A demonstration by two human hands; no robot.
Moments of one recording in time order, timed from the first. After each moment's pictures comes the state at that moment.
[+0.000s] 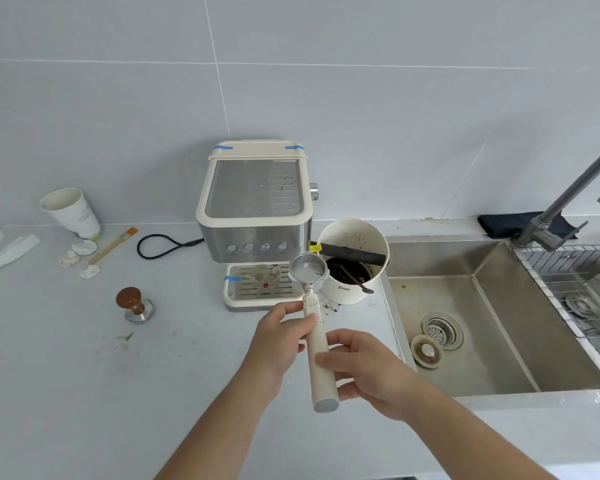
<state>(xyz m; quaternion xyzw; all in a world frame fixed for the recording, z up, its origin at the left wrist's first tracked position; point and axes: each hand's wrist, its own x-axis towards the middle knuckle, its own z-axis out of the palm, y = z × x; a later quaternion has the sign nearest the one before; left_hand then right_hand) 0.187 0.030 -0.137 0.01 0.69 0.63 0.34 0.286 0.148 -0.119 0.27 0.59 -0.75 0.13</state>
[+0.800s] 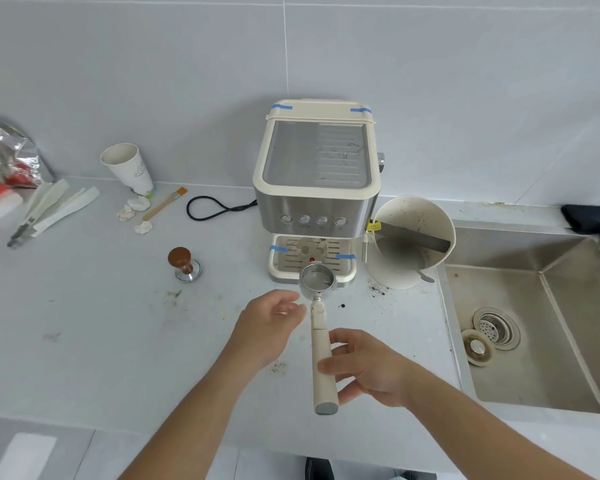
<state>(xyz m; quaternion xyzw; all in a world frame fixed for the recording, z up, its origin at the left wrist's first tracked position) 0.153 -0.049 -0.145 0.04 0.84 0.48 0.26 0.245 0.113 -0.166 0.23 0.59 -0.72 0.29</state>
